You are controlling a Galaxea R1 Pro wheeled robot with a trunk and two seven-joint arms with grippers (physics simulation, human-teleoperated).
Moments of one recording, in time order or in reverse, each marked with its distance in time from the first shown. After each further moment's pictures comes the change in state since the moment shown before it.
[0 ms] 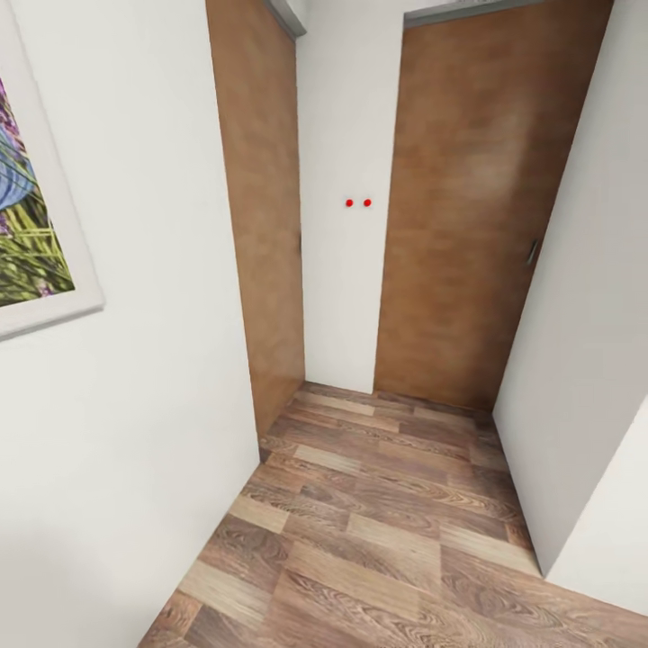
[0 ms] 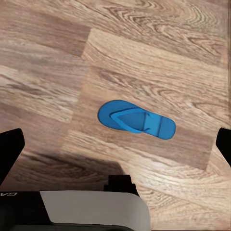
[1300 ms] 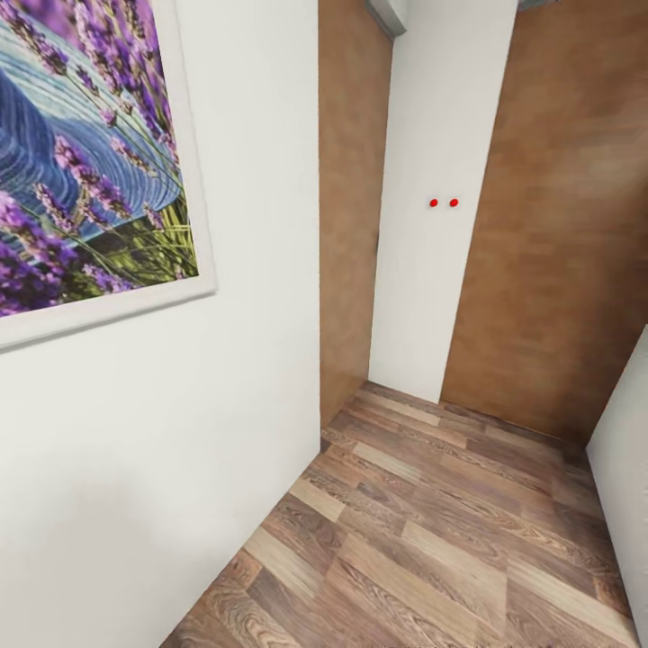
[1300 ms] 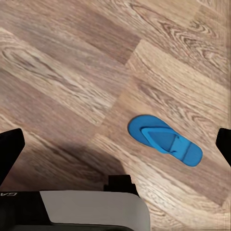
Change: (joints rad) left arm 0.000 0.000 0.000 0.000 0.000 0.000 0.000; right arm 0.000 0.000 0.000 0.000 0.000 0.000 0.000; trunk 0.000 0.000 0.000
